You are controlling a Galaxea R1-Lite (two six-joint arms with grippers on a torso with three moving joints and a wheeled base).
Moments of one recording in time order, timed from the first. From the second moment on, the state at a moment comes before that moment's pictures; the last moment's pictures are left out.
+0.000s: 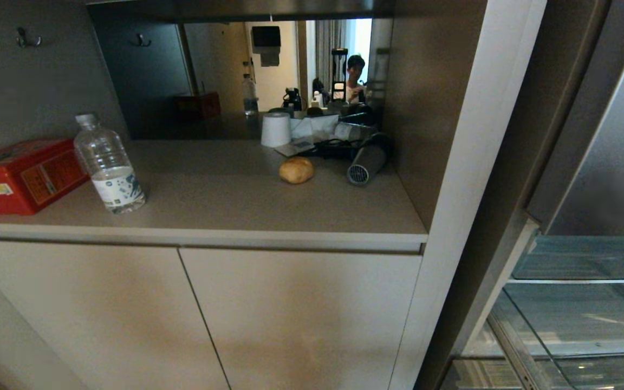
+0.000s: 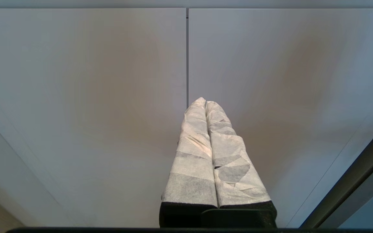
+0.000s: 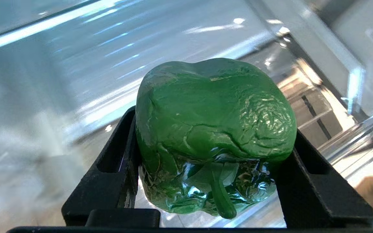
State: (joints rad) left arm 0.00 0.00 0.00 -0.02 0.00 -0.01; right arm -0.47 1.28 -0.26 -0.50 -0.15 0.02
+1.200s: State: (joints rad) left arm 0.00 0.00 0.00 -0.02 0.00 -0.01; right arm -0.67 1.81 -0.48 -0.56 -0.11 0.07
